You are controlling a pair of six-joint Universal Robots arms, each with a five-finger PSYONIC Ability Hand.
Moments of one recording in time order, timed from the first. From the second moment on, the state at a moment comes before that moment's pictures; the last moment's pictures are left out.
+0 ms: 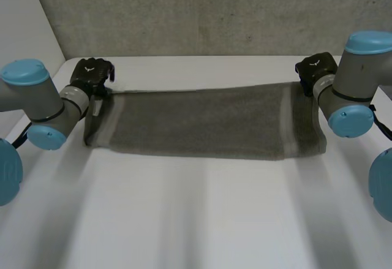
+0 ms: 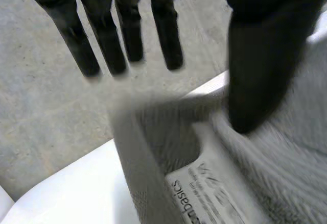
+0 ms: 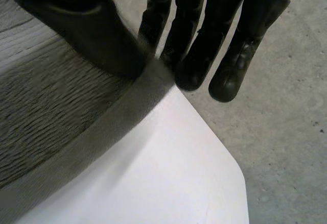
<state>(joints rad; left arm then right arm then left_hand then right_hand) 4.56 -2.61 -0.72 3.29 -1.31 3.35 1.83 -0.51 0.46 0.22 1.59 2.53 0.47 0.48 0.50 0.51 0.31 1.11 1.11 1.12 1.12 0.94</state>
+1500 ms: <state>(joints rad) 4.62 -2.18 -1.40 3.32 -1.32 3.53 1.60 -0.97 1.35 0.00 1.49 2.52 0.26 0.25 0.26 0.26 0.06 1.31 1.29 1.32 1.33 1.16</state>
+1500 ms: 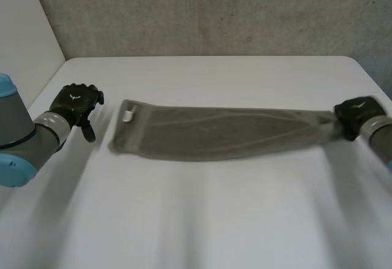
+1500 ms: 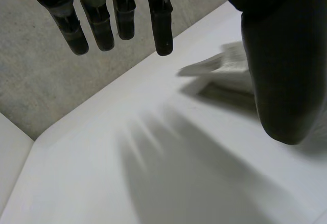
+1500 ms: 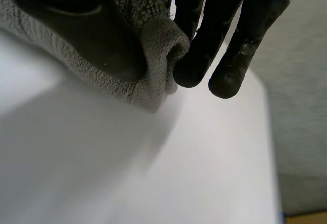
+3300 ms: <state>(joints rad) 4.39 -2.05 -1.40 3.35 -1.32 3.40 2.10 -1.03 1.16 0.07 1.44 2.56 0.26 0.25 0.26 0.26 0.06 1.32 1.32 1.32 1.33 1.17</state>
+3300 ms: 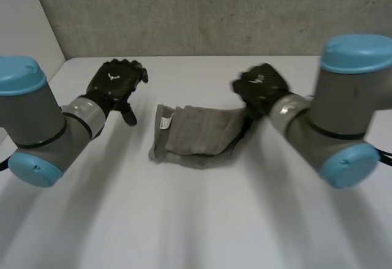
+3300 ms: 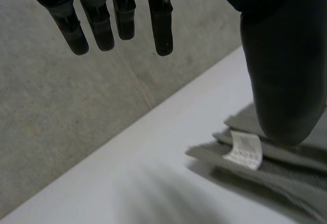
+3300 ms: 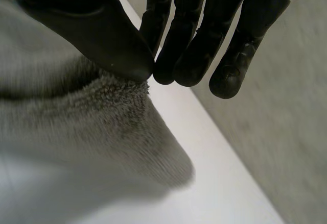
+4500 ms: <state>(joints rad) 4.41 -2.05 -1.40 3.36 -1.37 3.28 1.98 -1.03 1.65 -0.25 1.57 2.75 0.26 0.25 0.26 0.26 0.06 0.68 0.67 0.68 0.68 0.50</state>
